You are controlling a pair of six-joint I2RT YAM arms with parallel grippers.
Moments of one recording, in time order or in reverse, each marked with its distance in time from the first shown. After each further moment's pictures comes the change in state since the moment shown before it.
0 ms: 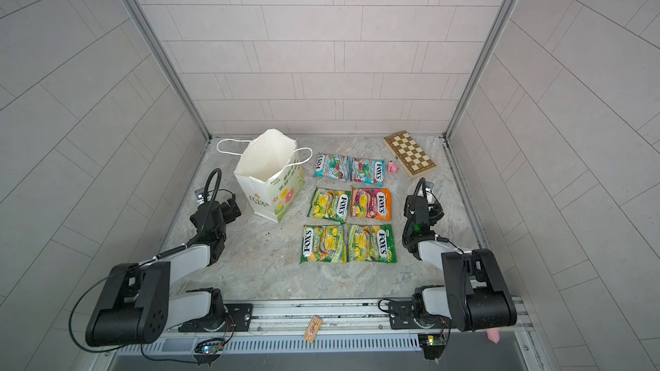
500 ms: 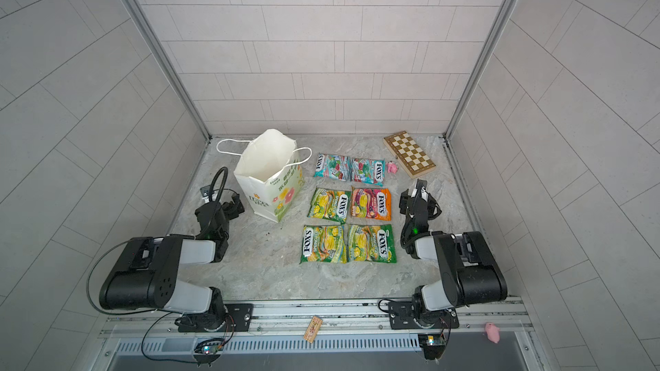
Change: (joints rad) left arm 0.000 0.172 -0.019 0.289 0.052 0.066; right arm 0.000 0.133 -0.019 0.275 -0.102 -0.085
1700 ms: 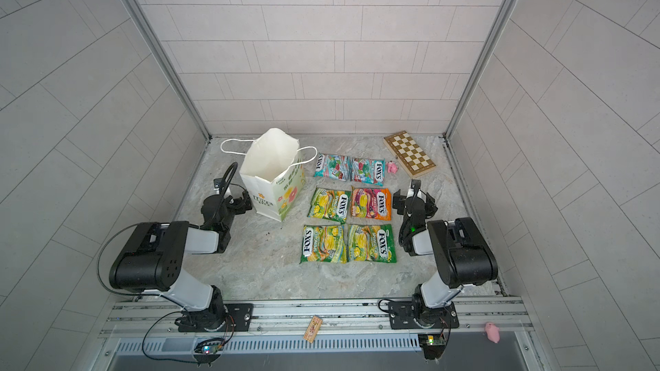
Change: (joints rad) left arm 0.000 0.108 0.089 0.008 0.209 0.092; right arm 0.000 0.109 0.016 0.072 -0.055 -0.038
